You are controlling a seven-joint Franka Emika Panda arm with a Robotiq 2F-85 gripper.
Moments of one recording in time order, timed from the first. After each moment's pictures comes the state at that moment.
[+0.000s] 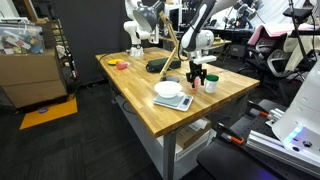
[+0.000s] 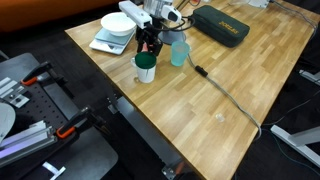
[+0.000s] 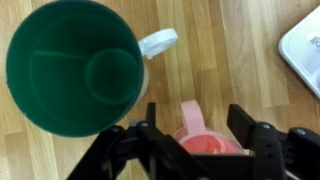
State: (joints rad) arm -0.05 0.57 -0.08 -2.08 0.04 2.32 0.03
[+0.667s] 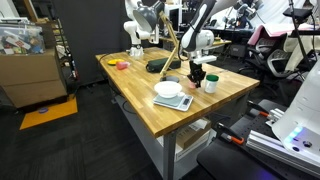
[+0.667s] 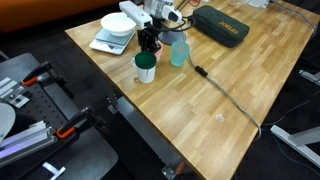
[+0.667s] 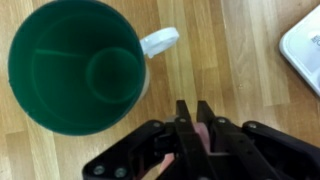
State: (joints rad) arm -0.06 0.57 -0.08 -2.07 0.04 2.32 0.03
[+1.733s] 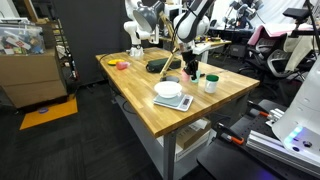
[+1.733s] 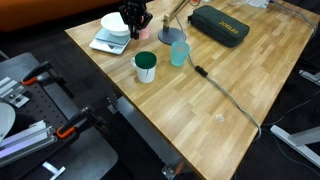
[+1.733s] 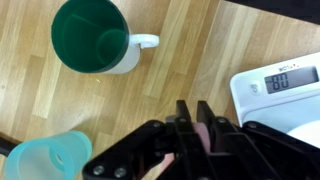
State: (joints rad) arm 0.04 0.36 -0.02 -2.17 -0.19 2.26 -0.08
